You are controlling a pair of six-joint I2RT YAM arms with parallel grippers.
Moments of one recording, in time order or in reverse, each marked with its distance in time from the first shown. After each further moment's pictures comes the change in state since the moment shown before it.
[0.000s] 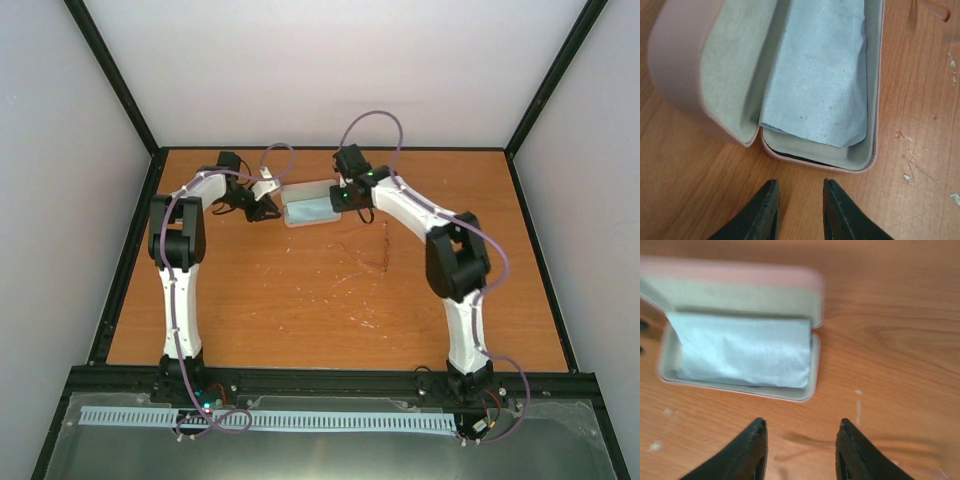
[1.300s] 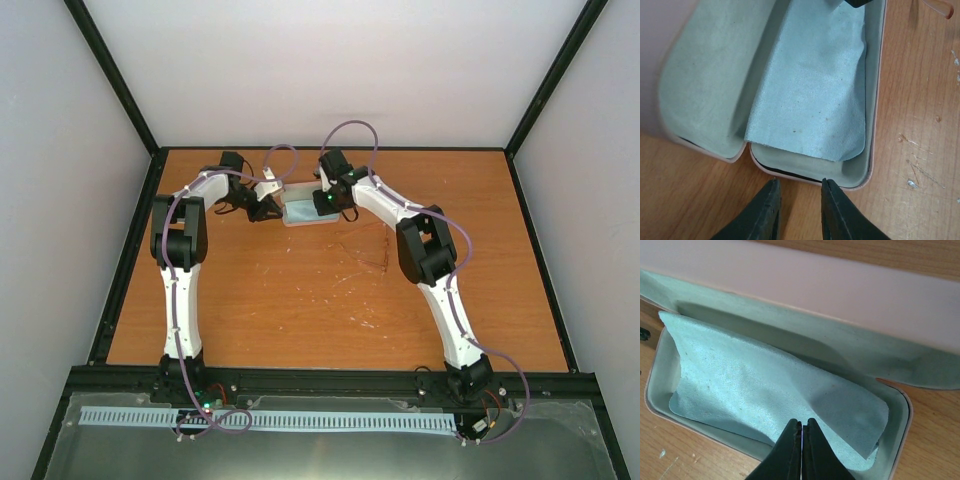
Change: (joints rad) left arm -0.011 0.005 0.005 0.003 -0.007 0.008; right arm 0.005 0.245 0.256 -0.019 -0.170 -0.055
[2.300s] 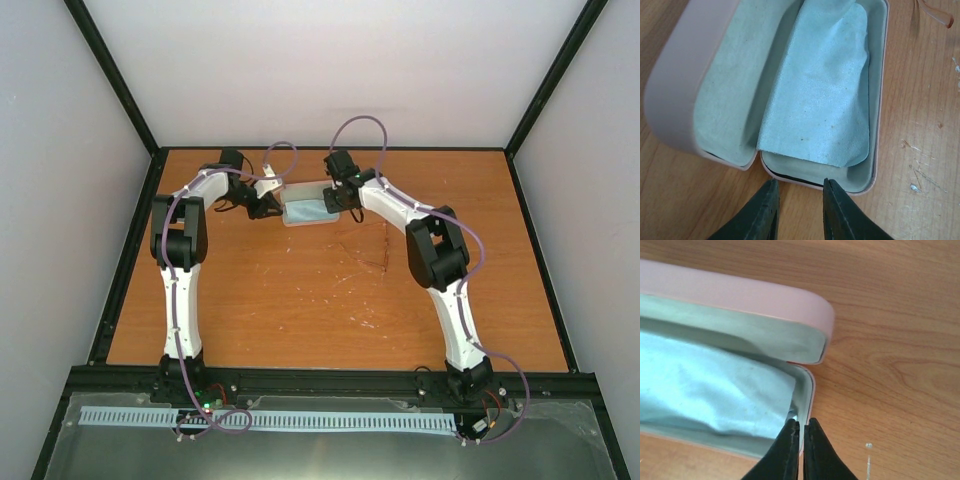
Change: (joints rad) left arm 0.000 0.000 0.025 -0.005 0.000 0.000; right arm 0.000 -0.108 -0.146 0.062 0.252 -0.004
